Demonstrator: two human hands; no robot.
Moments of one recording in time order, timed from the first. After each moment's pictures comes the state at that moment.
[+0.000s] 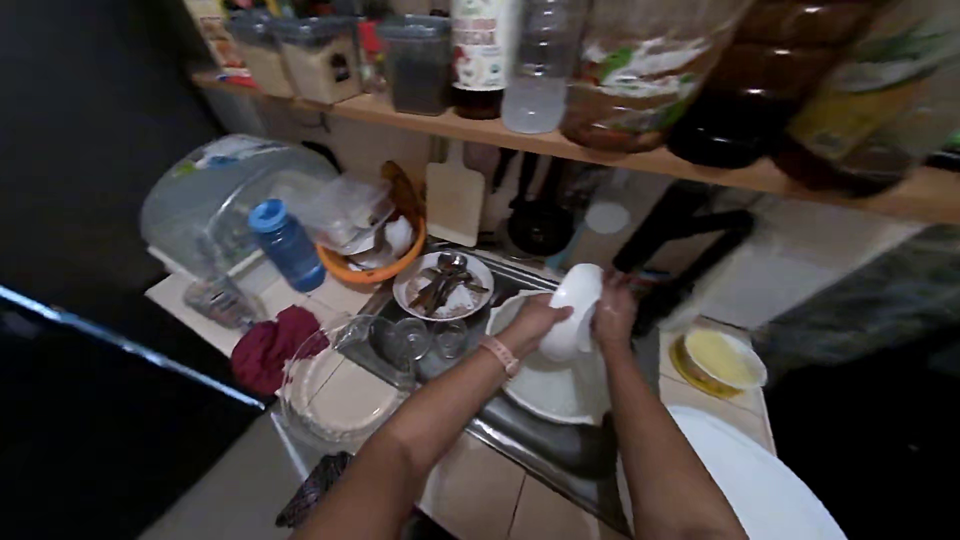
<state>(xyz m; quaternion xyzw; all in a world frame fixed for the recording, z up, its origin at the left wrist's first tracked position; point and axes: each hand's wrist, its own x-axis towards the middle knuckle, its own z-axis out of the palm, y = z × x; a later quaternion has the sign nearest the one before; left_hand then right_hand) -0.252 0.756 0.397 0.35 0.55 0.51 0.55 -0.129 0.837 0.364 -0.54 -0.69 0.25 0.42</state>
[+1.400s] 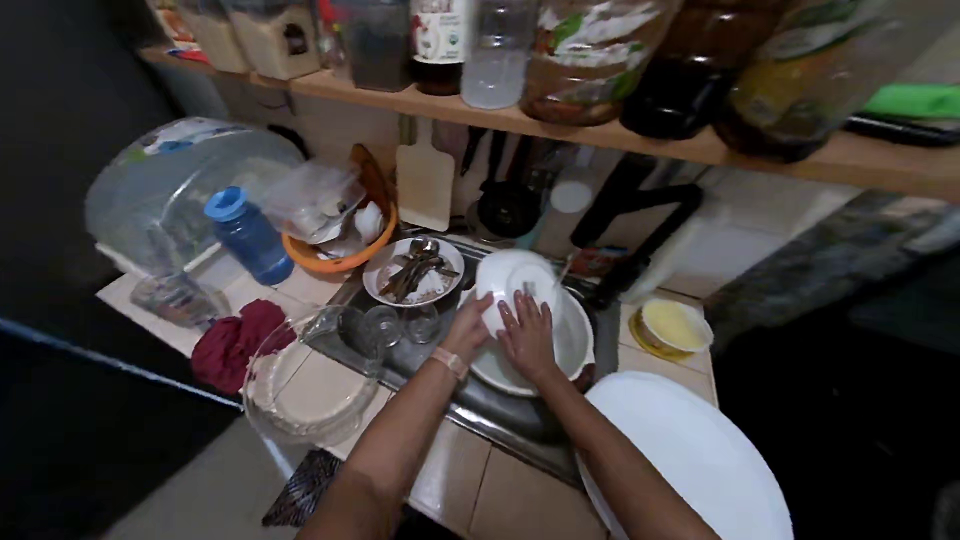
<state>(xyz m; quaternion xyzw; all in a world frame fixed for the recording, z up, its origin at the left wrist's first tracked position) -0.262 0.739 0.345 0.09 0.42 0.68 0.59 -0.125 0.778 0.284 -0.31 -0.90 0.06 0.31</state>
